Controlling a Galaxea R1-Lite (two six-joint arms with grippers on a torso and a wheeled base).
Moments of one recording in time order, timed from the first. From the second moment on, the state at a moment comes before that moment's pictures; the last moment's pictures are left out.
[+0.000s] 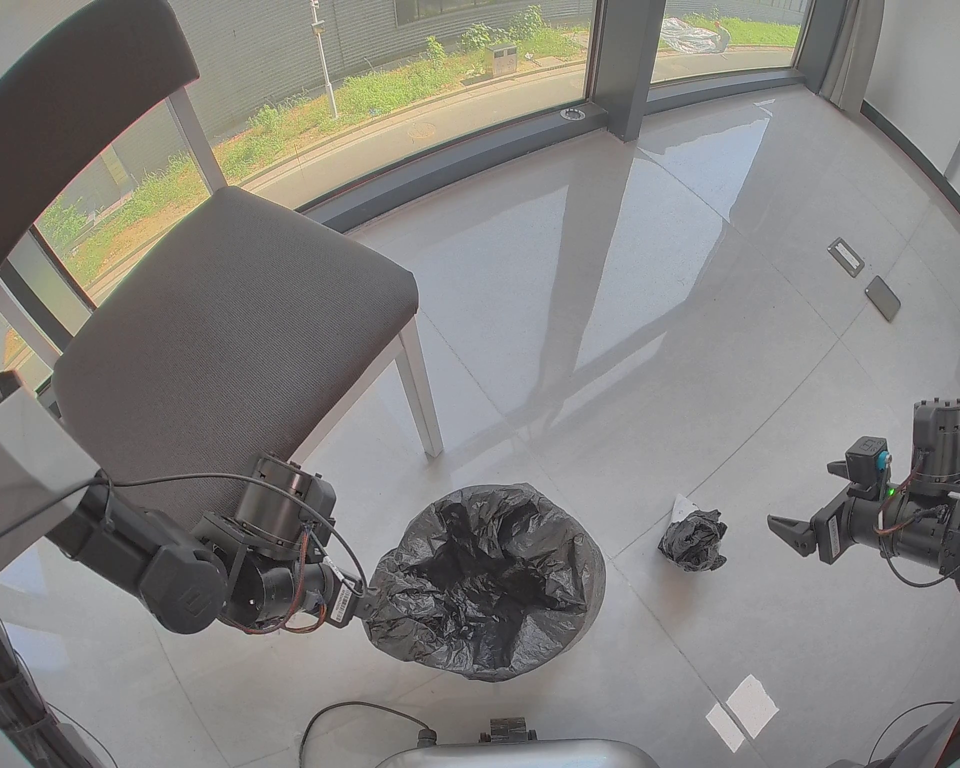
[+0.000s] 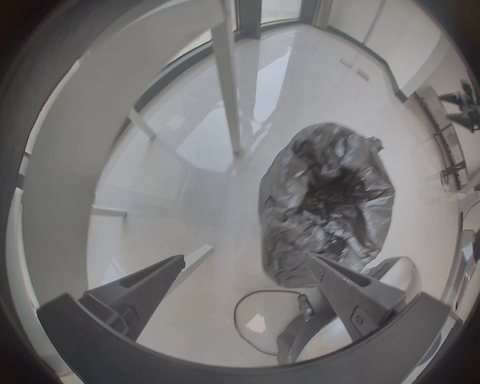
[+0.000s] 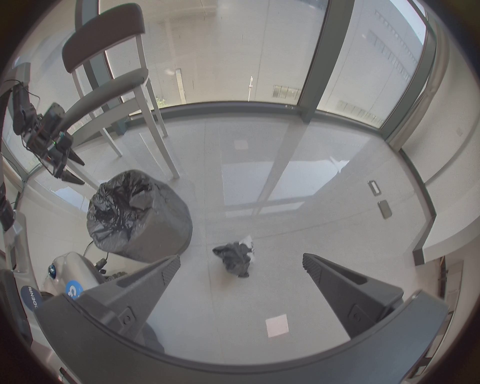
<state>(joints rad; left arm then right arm) -0.49 1.88 -0.70 -0.28 0.25 0.02 0.10 1.49 -0.44 -0.52 0.05 -0.35</state>
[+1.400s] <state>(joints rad) -0.67 1.71 -0.82 -0.36 0.16 0.02 0.05 2.38 -0.74 -1.04 0.19 -0.34</state>
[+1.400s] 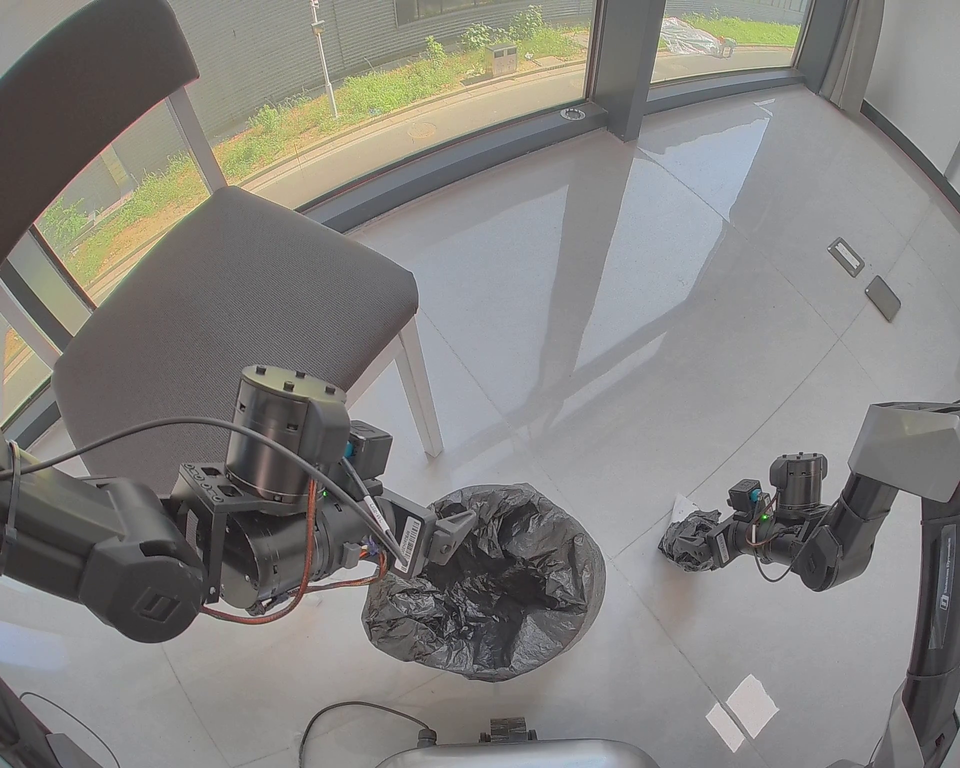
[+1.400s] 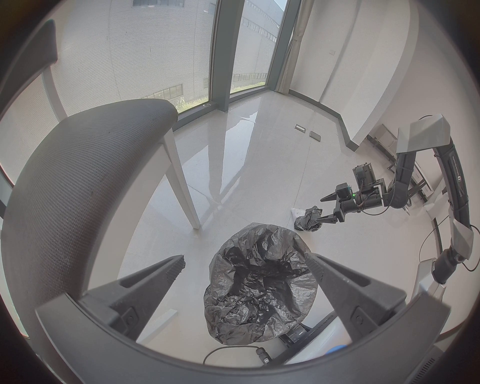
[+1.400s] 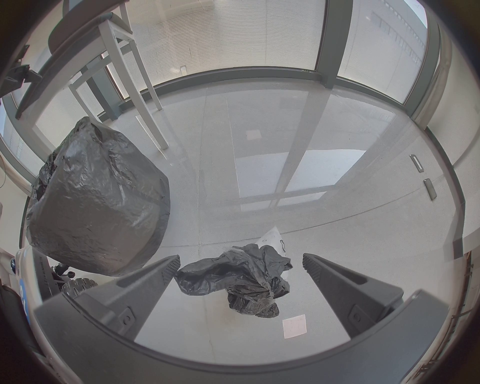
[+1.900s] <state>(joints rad) -0.64 1.72 -0.82 -0.37 0.16 0.02 0.04 2.49 -0.86 -0.98 0.20 -0.34</state>
